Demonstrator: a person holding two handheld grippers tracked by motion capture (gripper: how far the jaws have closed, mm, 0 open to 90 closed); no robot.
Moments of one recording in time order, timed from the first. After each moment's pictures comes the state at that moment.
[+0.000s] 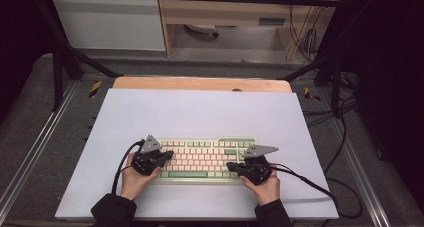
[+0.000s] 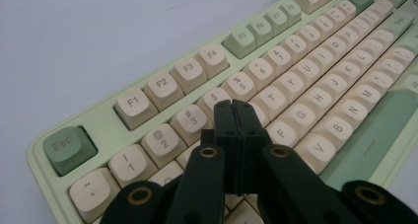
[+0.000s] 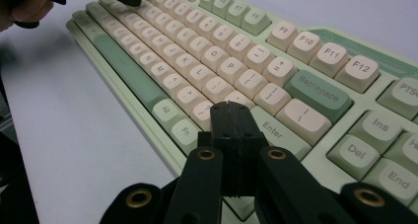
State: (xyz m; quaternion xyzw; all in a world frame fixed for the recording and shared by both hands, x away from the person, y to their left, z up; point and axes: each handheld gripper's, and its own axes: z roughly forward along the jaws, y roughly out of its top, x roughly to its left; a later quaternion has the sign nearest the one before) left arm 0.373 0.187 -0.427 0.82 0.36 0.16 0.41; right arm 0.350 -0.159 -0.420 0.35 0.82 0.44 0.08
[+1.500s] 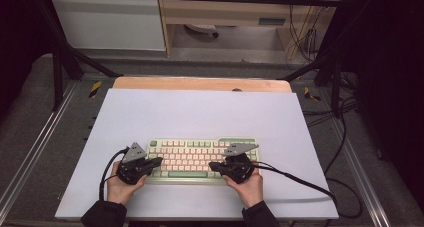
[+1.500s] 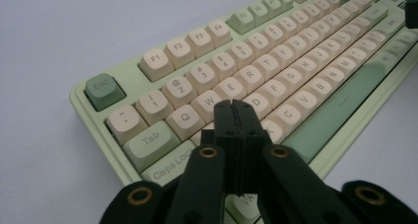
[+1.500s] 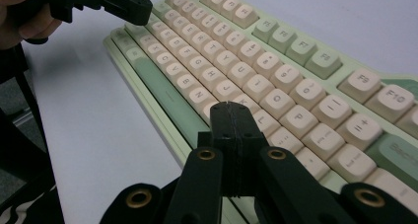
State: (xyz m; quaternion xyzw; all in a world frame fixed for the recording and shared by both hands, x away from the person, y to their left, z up) left arm 0.348 0.218 -0.425 0.81 0.37 0.16 0.42; right arm 0.353 -0.107 -0.411 0.32 0.83 0.44 0.06
